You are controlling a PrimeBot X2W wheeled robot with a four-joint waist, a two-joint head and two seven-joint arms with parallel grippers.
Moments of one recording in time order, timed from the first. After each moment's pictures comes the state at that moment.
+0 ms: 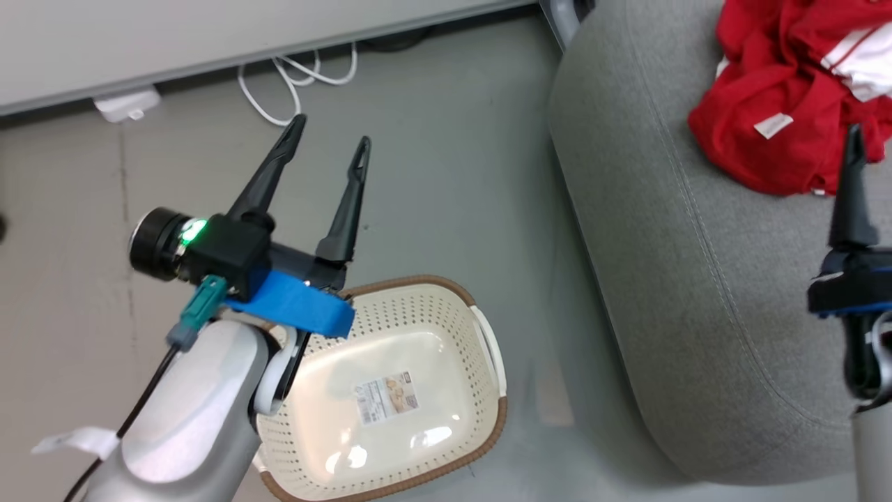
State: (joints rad) left arm -0.57 0.32 -0.58 0.24 -0.41 0.05 -0.26; right arm -0.44 -0.22 -0.20 0.29 0.18 0.13 -0.26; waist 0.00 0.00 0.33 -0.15
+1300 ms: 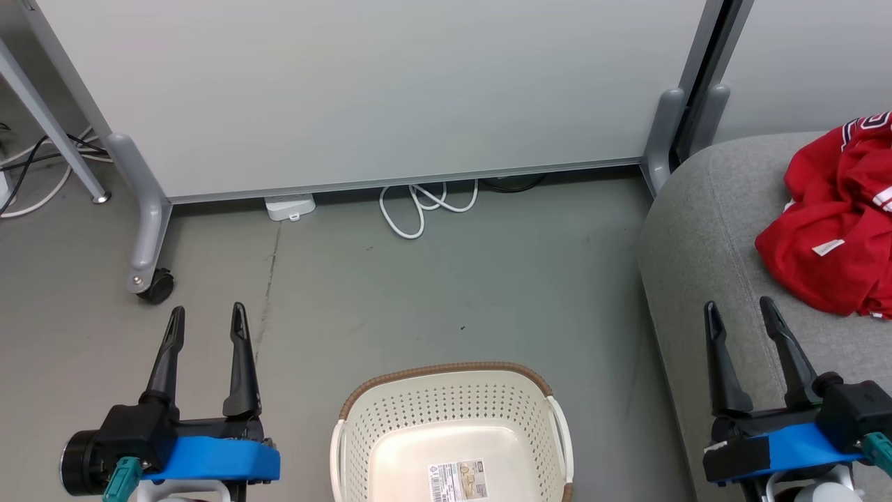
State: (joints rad) left arm -0.04 0.07 0.00 0.13 -0.15 -0.09 -0.26; right arm -0.05 -0.07 -0.06 0.12 0.13 0.13 -0.26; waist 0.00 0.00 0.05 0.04
